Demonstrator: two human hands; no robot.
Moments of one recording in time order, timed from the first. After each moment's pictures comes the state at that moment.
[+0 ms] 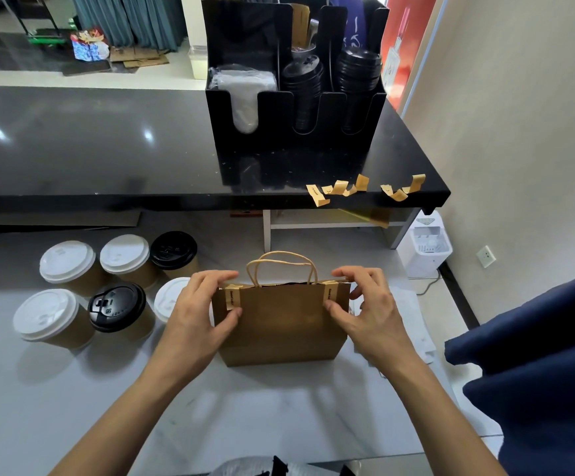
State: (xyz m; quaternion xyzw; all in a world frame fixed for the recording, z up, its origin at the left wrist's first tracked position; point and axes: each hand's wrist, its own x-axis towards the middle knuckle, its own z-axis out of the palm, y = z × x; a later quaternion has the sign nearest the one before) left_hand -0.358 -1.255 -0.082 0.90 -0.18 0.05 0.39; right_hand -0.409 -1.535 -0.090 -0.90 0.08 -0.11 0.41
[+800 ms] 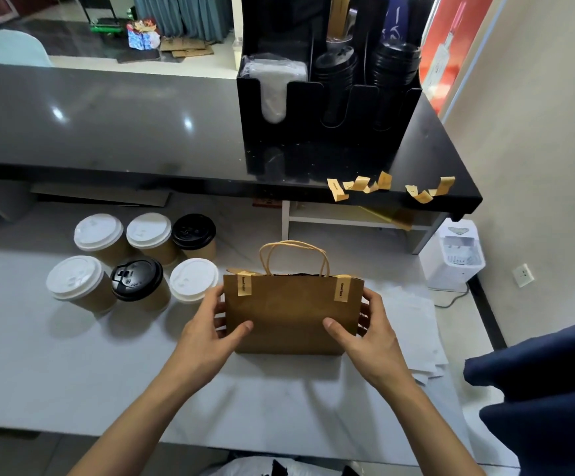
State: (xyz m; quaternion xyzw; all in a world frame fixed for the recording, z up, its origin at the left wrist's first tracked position) left_hand -0.400 -1.261 -0.114 0.83 0.00 -0.08 0.55; right_hand -0.427 -1.536 -0.128 -0.80 0.13 0.01 0.58
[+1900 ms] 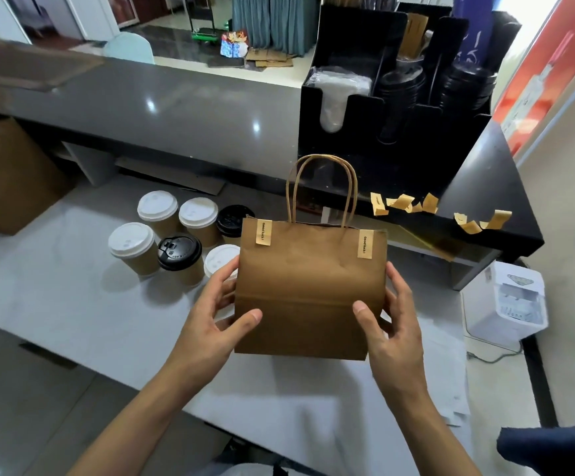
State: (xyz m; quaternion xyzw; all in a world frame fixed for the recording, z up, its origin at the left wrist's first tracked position) left_hand -0.448 -1.281 -0.069 0.75 0.05 0.03 0.65; right_hand -0.418 -1.534 -0.087 -0.76 0.01 -0.06 0.65
